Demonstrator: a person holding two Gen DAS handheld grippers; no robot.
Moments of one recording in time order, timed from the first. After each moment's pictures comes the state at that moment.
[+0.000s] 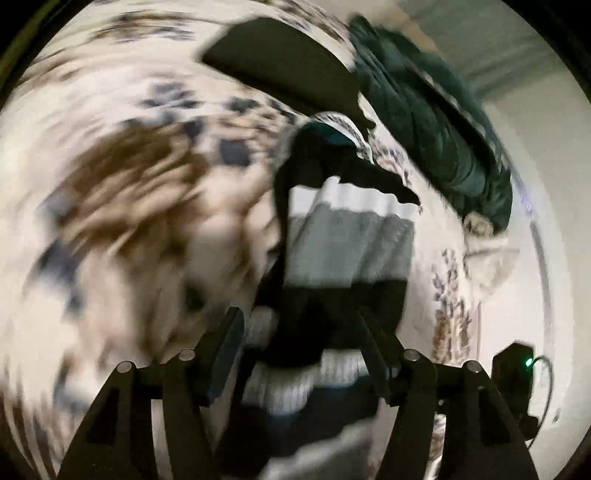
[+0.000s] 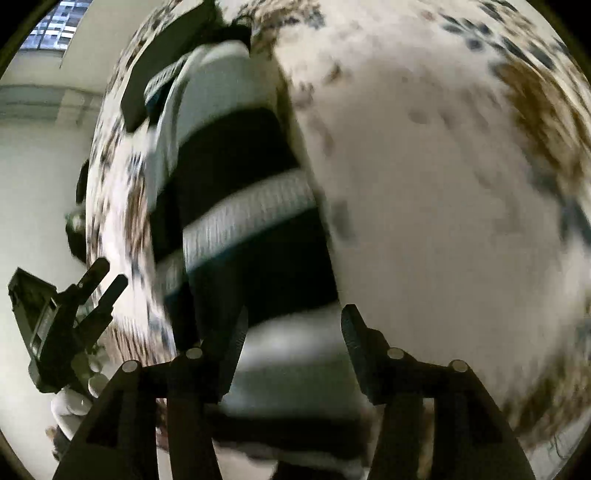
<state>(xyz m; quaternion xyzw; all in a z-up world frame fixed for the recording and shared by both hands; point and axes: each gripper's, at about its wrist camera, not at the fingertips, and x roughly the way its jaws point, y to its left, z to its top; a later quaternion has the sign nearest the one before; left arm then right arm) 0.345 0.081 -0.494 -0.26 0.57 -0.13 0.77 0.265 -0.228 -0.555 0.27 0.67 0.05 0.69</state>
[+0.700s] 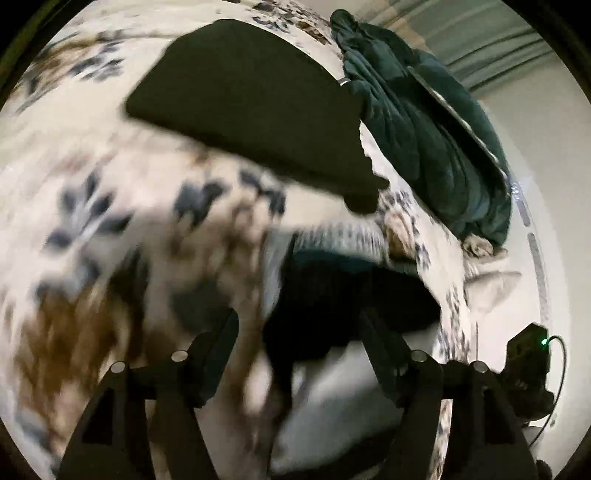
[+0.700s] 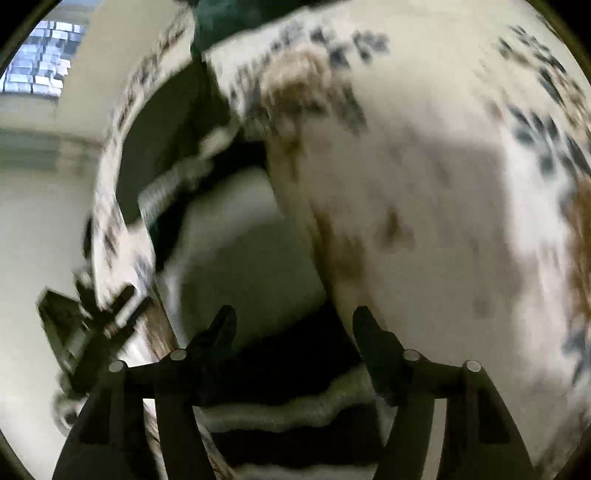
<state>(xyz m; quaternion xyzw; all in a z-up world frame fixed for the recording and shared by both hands) 0.489 0.098 -0.512 -0.26 0.56 -0.17 0.77 0.434 -0.244 -0.552 0.32 0.61 0.02 0.72</state>
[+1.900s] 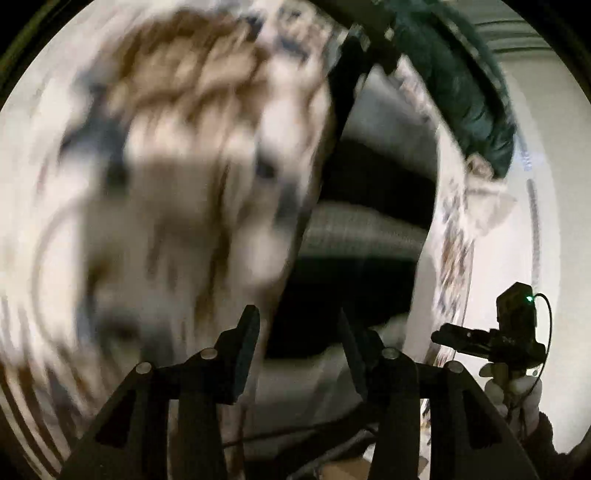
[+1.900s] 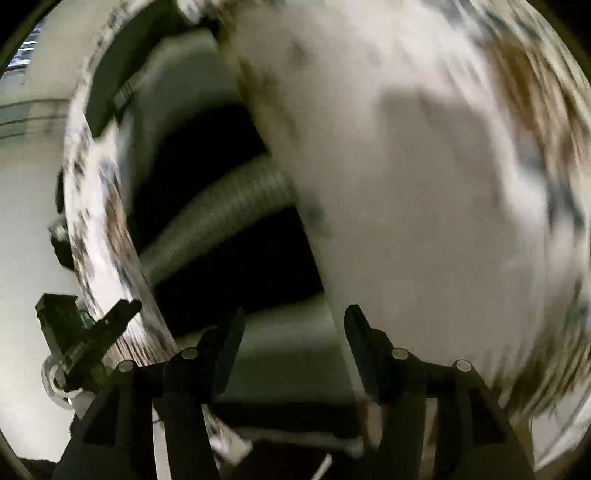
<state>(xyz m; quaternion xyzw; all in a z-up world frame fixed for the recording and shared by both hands) 0.237 0.128 -0.529 -0.29 0.68 -0.17 0.66 0.258 -0.233 -0.567 0.27 0.74 0.02 0.62</state>
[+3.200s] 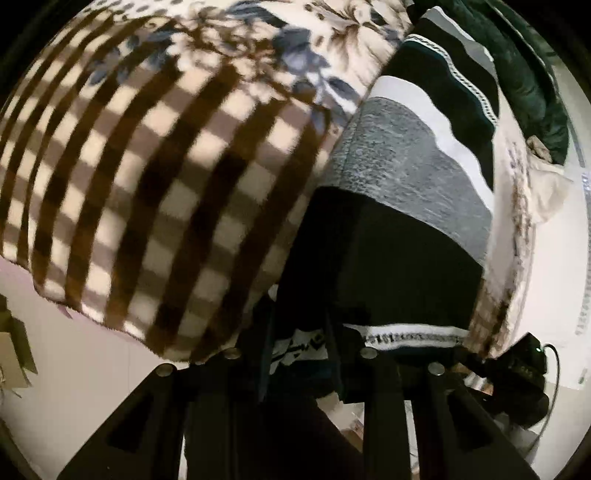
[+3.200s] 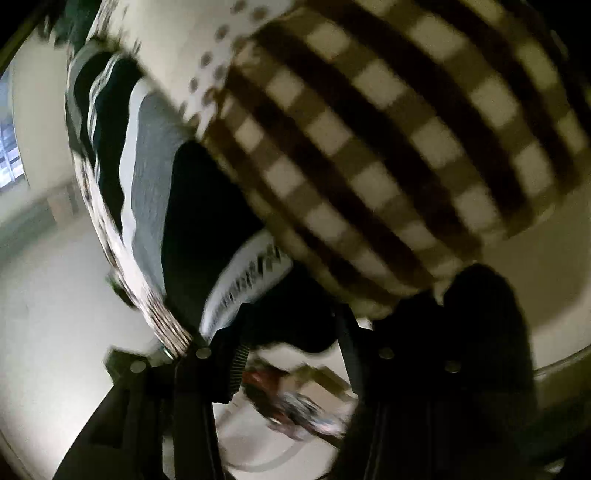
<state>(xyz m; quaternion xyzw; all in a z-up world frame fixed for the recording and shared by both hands) 0.065 0.126 -0.539 -0.25 0.70 -0.03 0.67 -0.035 -0.237 -0.645 0.53 0.66 -0.02 0.53</state>
